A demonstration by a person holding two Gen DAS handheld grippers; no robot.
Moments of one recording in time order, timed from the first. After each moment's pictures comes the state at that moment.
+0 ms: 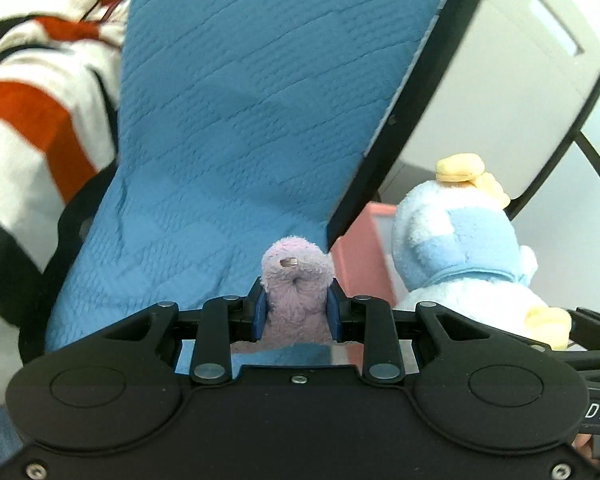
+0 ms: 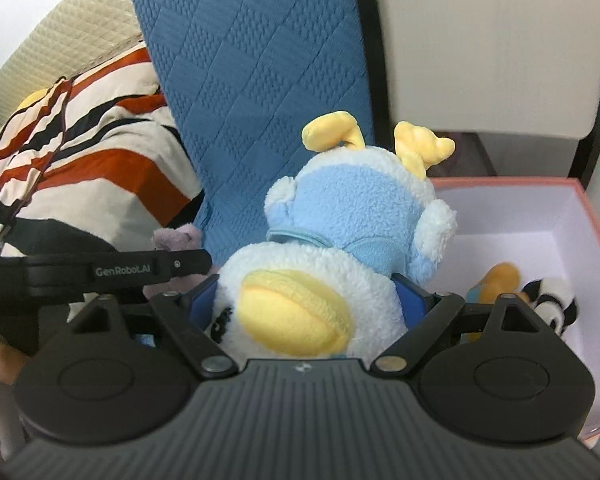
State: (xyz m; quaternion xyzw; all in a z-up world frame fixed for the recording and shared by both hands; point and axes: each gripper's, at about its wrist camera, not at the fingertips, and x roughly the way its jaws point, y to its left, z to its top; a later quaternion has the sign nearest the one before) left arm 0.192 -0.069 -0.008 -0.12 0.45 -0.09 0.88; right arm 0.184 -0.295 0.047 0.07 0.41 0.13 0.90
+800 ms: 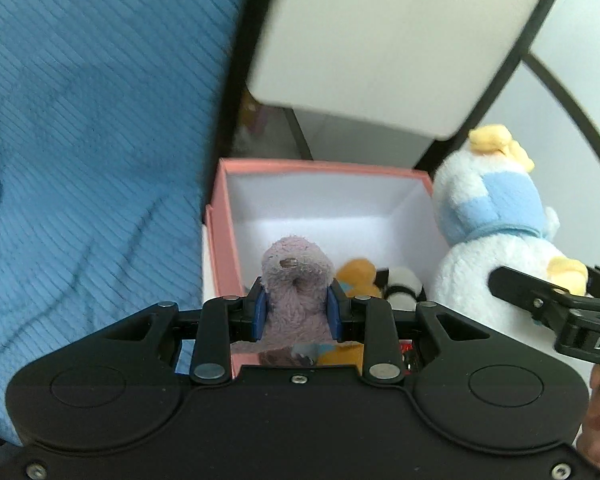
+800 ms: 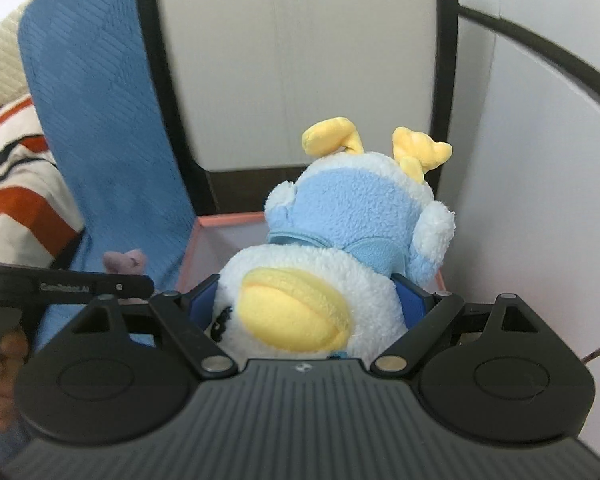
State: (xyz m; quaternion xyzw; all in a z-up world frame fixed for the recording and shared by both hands) left arm 0.226 -0.226 -0.043 -0.09 0.51 -0.18 0.84; right arm 0.196 -0.451 0.028 0.04 0.39 0.03 0.92
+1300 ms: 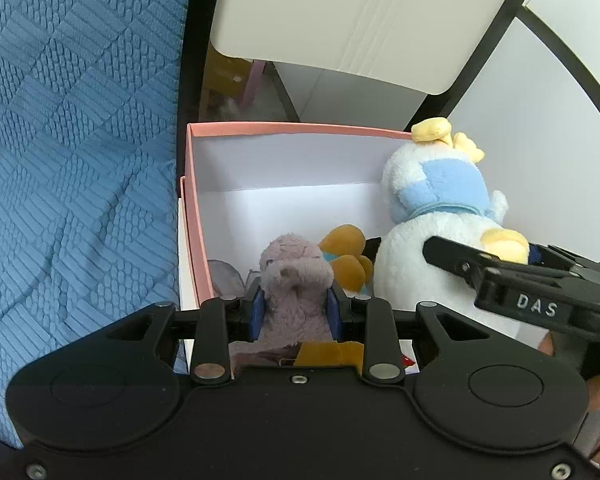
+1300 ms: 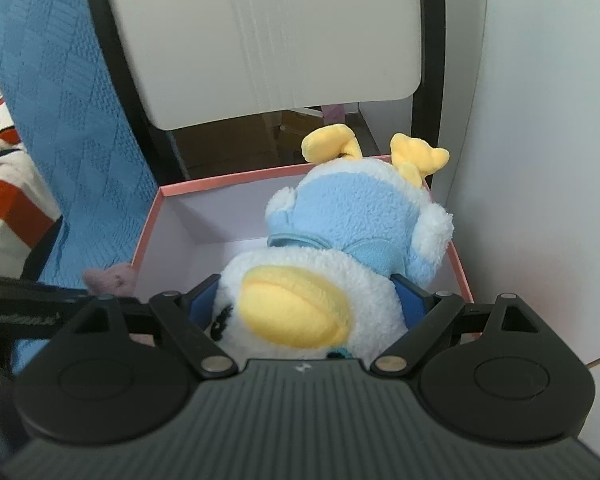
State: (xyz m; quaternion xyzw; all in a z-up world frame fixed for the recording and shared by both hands) left arm 0.220 -0.250 -0.061 -0.07 0.53 -0.19 0.82; right arm 0.225 -0.464 -0.032 0.08 0.42 0.02 0.91
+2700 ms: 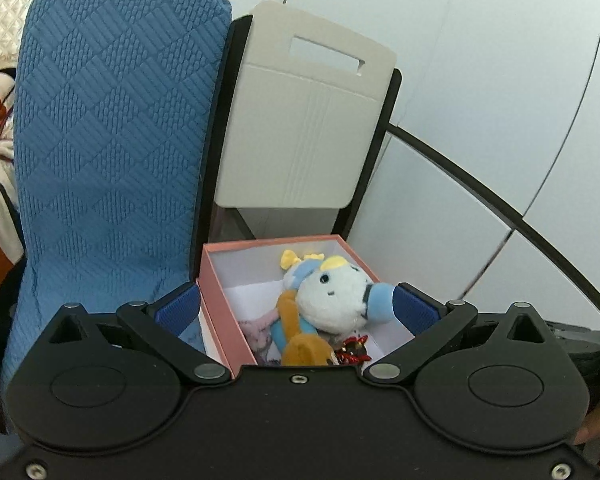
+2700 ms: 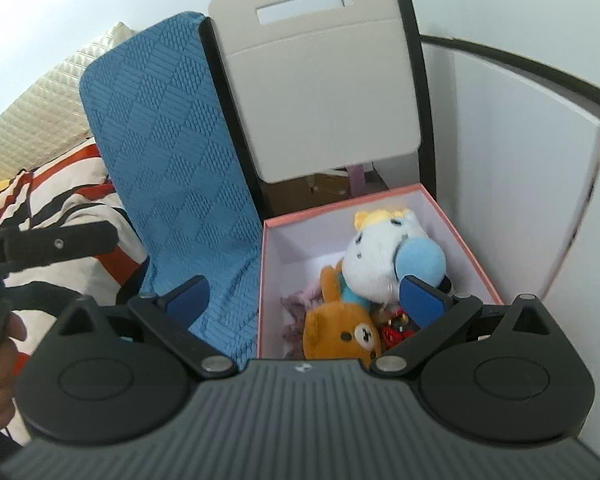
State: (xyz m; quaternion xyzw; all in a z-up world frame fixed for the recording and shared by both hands) left arm 0.055 -0.128 0.089 -0.08 0.33 -0.27 0.90; right arm 0.028 -0.398 0.072 0.13 0.32 0.01 0.94
